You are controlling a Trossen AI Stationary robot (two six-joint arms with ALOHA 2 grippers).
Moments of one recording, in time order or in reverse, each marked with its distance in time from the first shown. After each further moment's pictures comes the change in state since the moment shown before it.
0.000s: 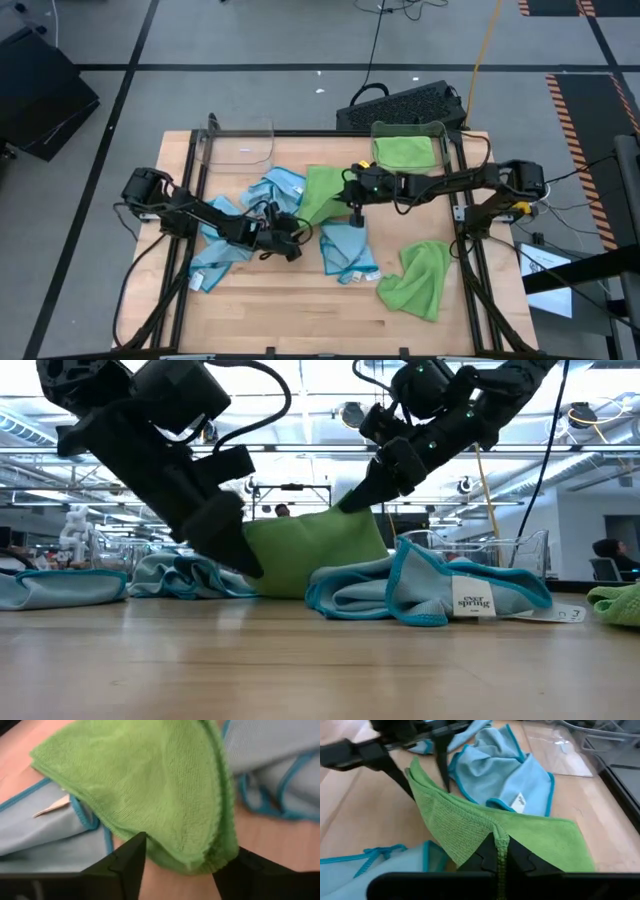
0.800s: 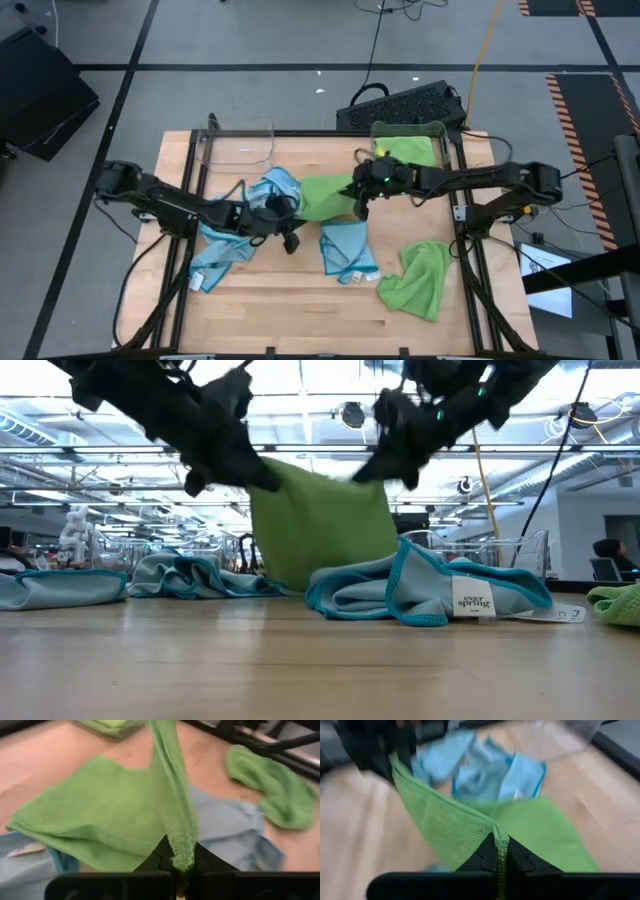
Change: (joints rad) left arm 0.067 -0.284 0.000 0.028 0.201 -0.077; right arm -0.038 -0.160 0.022 -0.140 -0.051 0.367
